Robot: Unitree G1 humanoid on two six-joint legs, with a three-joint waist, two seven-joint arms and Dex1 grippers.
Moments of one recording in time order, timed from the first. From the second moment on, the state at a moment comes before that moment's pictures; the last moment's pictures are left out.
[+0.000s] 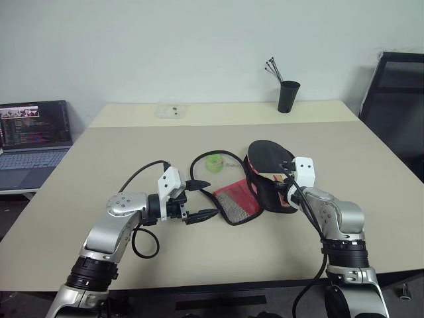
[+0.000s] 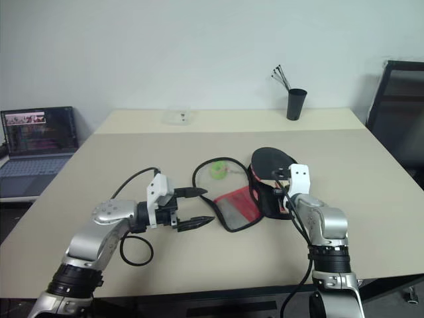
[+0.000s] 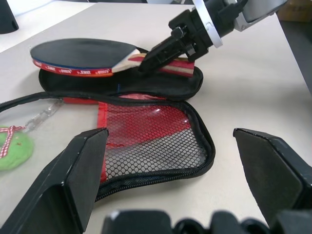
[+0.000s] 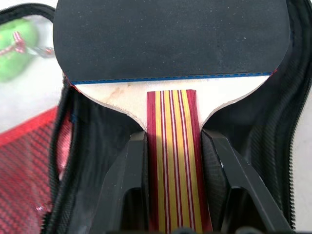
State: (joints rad) left arm -0.44 0.60 -0.05 -0.02 -0.35 0.28 -1.09; right arm -0.64 -0.15 -0.17 0.02 0.28 1.03 0.06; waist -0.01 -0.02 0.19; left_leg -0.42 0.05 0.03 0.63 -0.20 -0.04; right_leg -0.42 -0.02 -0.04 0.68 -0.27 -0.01
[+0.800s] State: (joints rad) left arm -0.43 0.60 -0.05 -0.03 -0.35 0.28 -1.06; right arm -0.62 -0.13 -0.13 -0.07 0.26 1.03 0.05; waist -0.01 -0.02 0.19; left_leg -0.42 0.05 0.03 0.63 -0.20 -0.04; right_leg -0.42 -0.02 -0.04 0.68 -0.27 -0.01
